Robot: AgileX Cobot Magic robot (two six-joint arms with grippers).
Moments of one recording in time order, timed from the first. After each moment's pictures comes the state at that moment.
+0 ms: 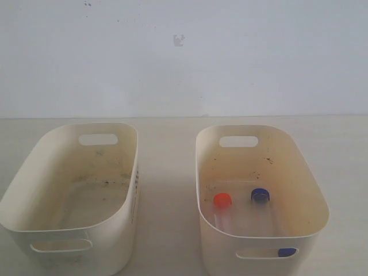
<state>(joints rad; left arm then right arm) 0.00 0.00 0.00 -0.05 0.29 0.02 0.14 0.01 0.00 -0.21 0.28 0.18</state>
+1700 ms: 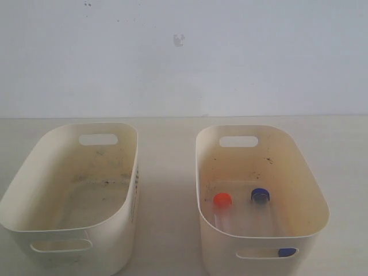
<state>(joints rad) 0.00 0.00 0.00 -0.05 0.29 0.02 0.14 0.01 -0.12 -0.22 -0.19 0.22</state>
